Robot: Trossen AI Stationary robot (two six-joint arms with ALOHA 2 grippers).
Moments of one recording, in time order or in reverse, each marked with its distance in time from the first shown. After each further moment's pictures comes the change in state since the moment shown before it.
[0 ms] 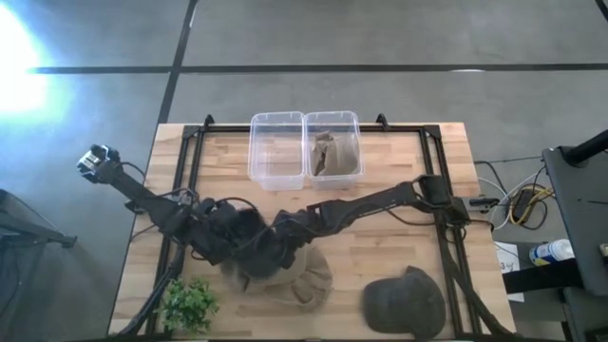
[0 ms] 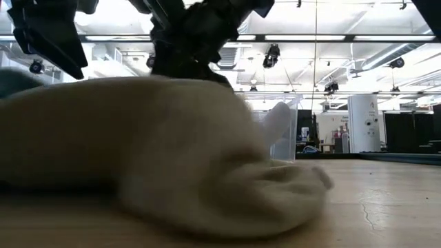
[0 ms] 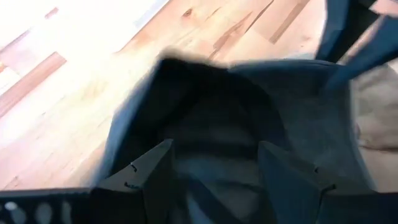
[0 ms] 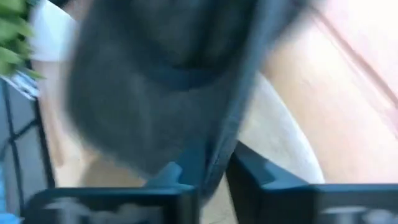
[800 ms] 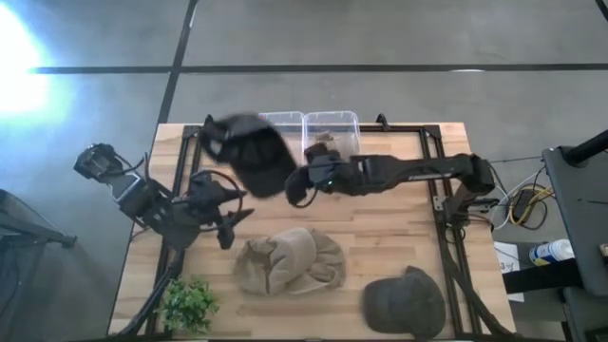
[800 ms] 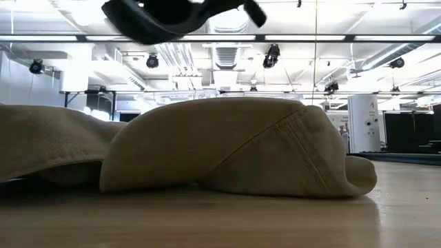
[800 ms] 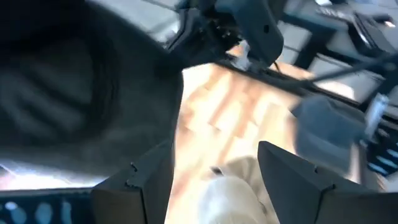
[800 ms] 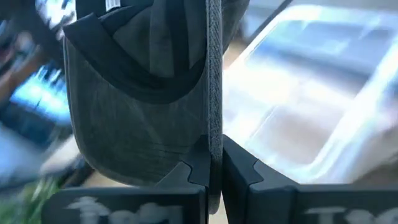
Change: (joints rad) left arm -0.021 -0.004 0.474 0.008 -0.327 0.420; right arm -0.114 -0.386 -0.001 -0.083 0.509 0.049
